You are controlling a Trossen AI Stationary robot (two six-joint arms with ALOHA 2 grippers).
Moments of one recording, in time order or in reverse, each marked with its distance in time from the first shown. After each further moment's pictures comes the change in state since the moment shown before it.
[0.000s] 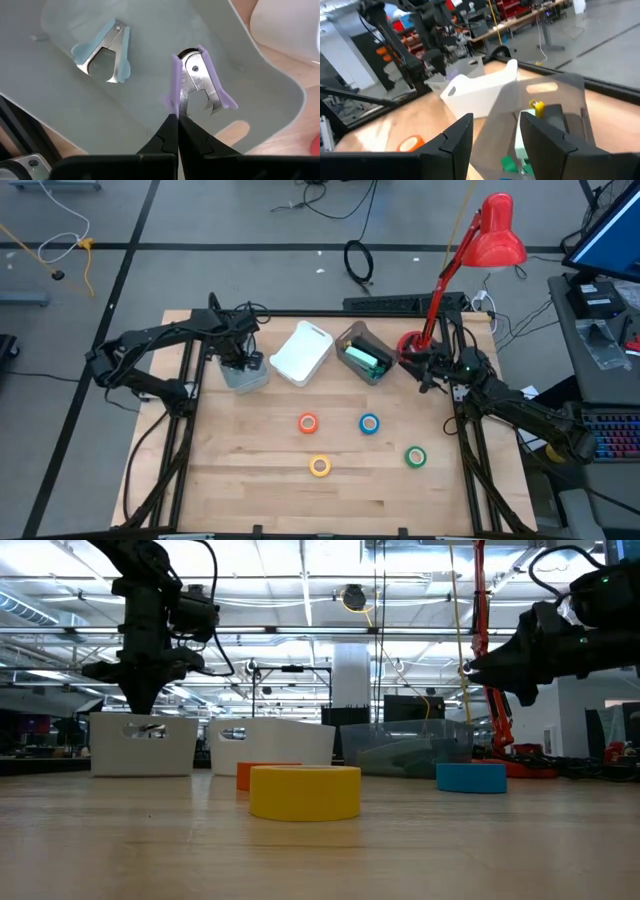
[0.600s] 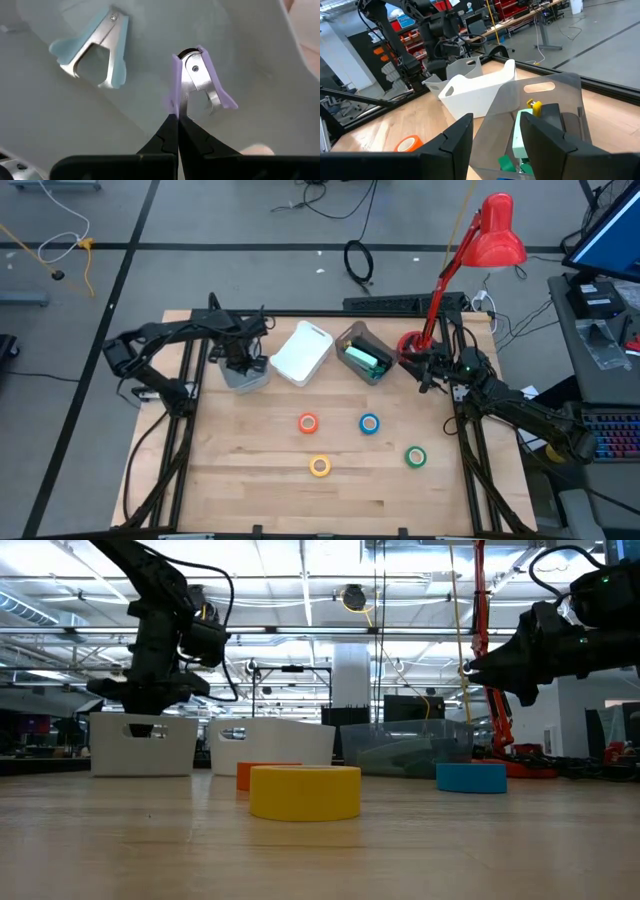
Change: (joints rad) left arm 0.000 0.147 0.000 0.023 0.019 -0.025; right arm 0.000 0.001 0.000 -0.006 0.010 -0.002
